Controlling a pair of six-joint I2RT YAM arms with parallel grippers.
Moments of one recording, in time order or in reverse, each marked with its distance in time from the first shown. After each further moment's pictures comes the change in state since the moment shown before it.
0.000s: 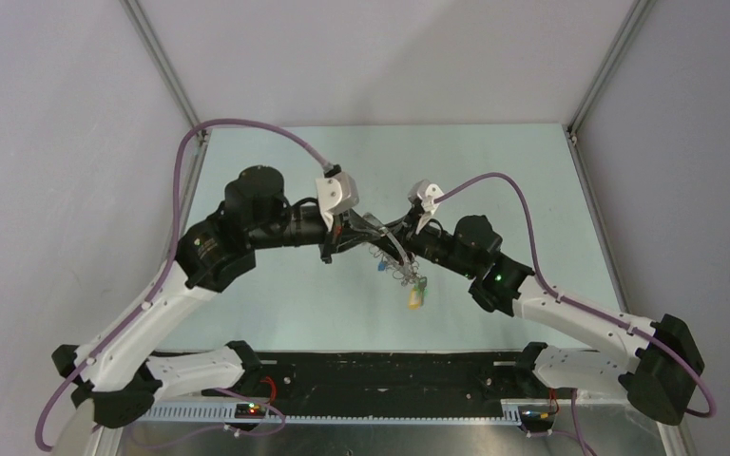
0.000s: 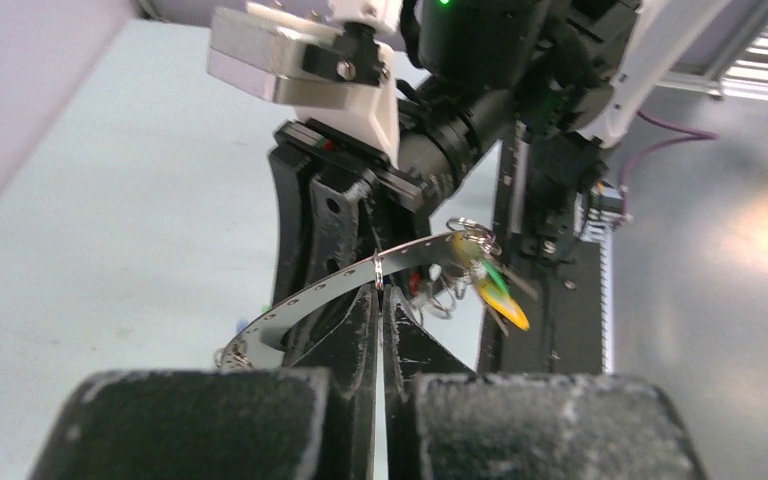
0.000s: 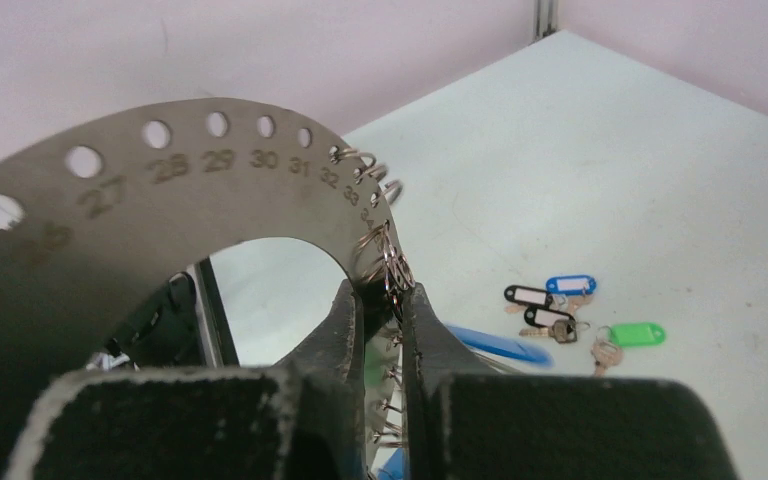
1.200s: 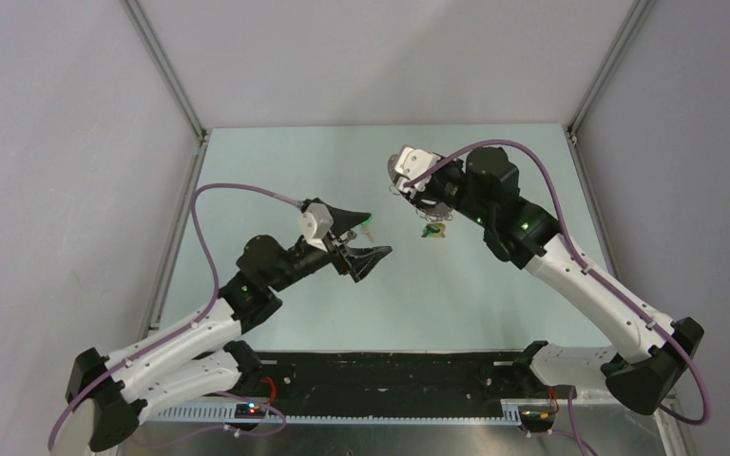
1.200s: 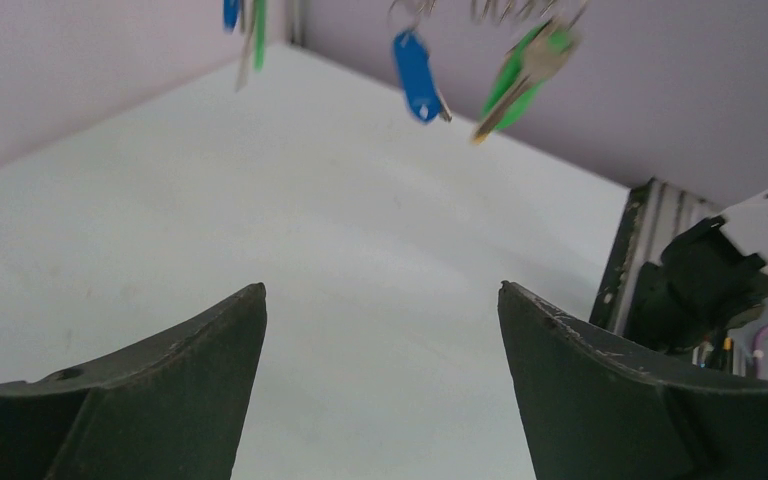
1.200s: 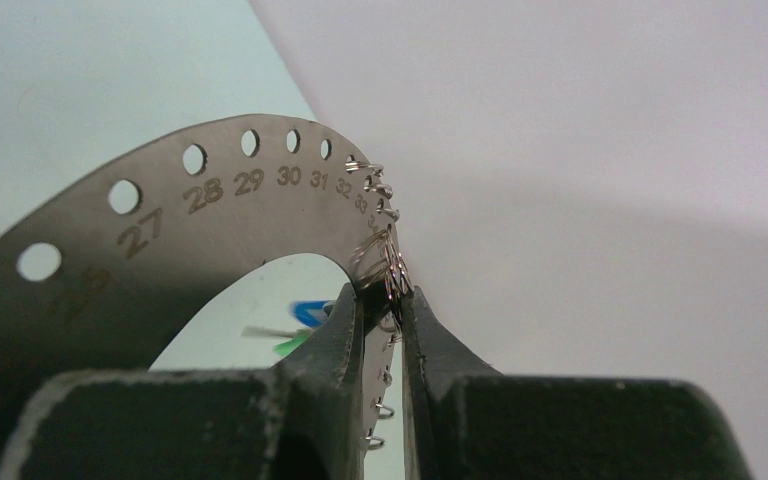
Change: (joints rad) left arm 0.005 -0.178 -0.771 0.978 -0.250 -0.286; right arm -0.154 0.111 0.522 -0.558 0.158 -0.946
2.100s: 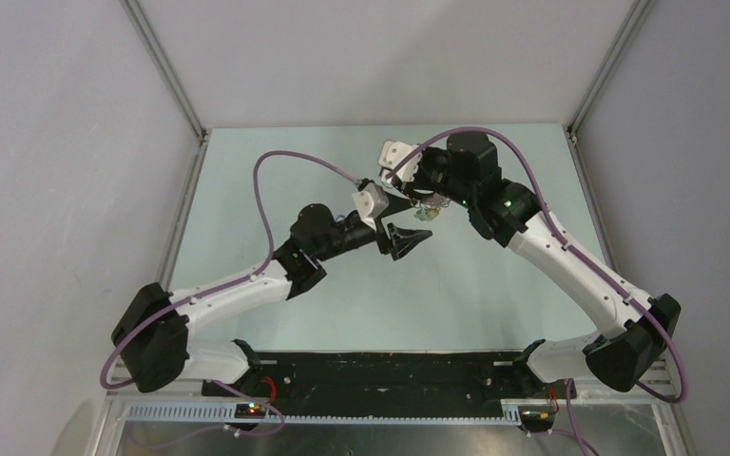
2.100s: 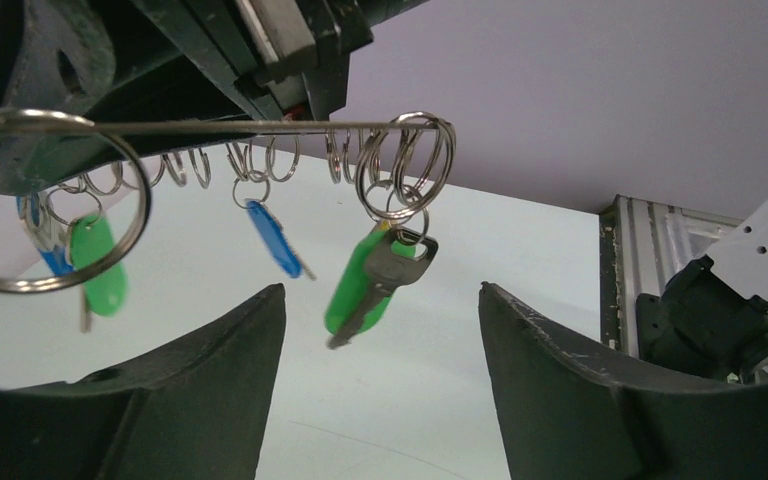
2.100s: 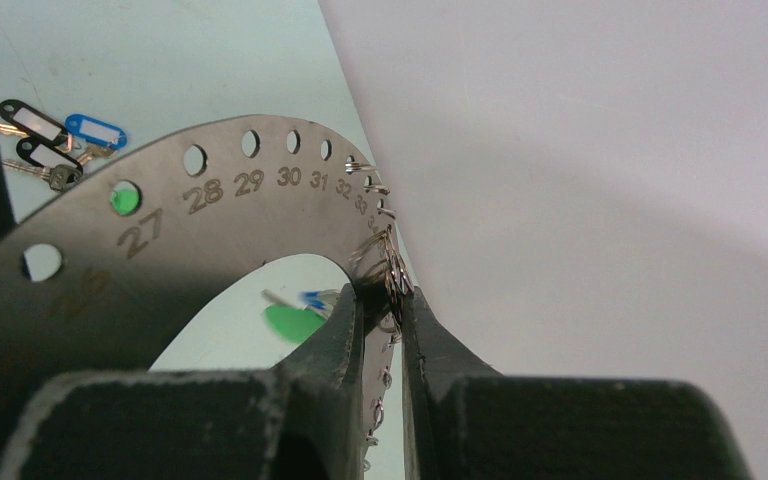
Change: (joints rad) left arm -0.033 0.430 0.211 0.235 0.132 0.070; right arm -0.032 0.145 0.128 -0.126 0.008 -0.138
